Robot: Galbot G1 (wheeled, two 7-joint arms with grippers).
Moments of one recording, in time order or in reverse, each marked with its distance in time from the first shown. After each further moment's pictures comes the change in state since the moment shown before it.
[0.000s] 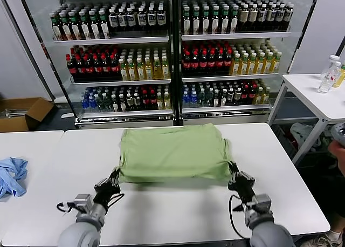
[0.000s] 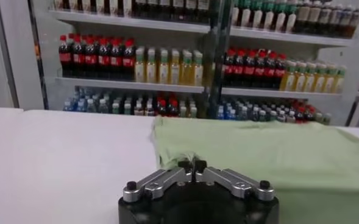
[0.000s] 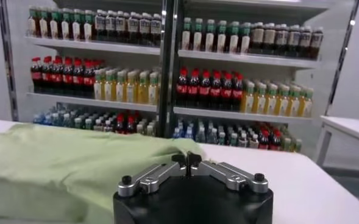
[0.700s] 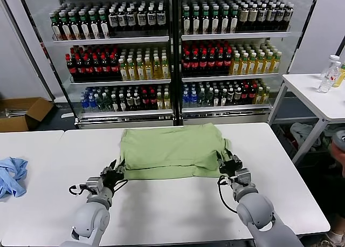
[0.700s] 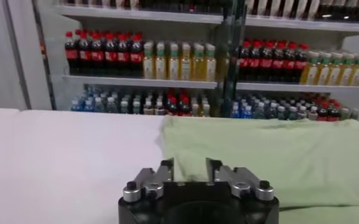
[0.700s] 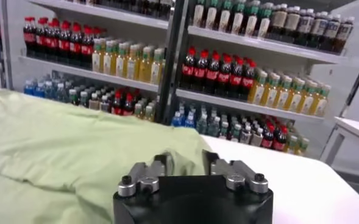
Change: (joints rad) left arm -0.087 -0.023 0.007 0.111 0.064 0.002 -0.031; right arm 0.021 0.053 -0.004 -0.080 -0.083 -0.099 -0.015
